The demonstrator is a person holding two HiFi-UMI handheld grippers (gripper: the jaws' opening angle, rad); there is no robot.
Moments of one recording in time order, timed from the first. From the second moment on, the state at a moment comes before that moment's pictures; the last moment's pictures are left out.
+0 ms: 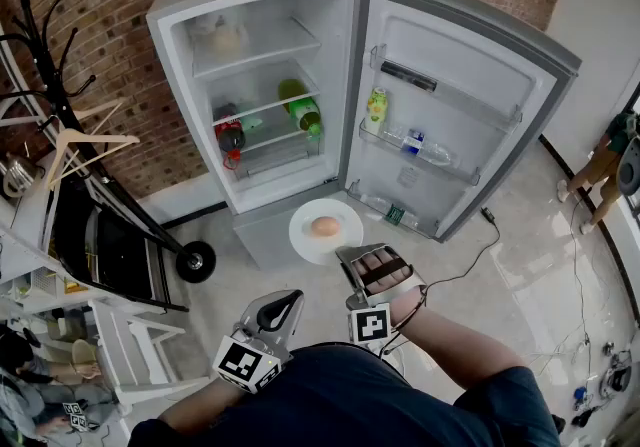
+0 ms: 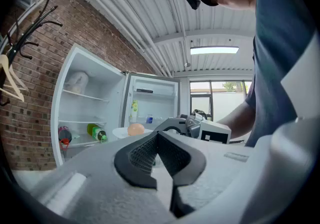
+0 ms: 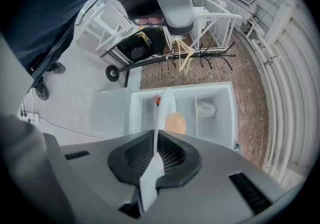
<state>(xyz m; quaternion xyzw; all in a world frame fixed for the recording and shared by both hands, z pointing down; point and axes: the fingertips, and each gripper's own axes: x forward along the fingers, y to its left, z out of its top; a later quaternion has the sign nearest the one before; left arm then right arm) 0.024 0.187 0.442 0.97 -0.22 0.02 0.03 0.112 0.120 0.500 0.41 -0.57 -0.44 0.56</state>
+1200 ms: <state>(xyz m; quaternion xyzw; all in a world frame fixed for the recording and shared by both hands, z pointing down) 0.025 0.158 0.464 0.97 -0.25 0.03 0.04 0.104 0.067 0.495 0.39 -0.59 -0.46 0.54</state>
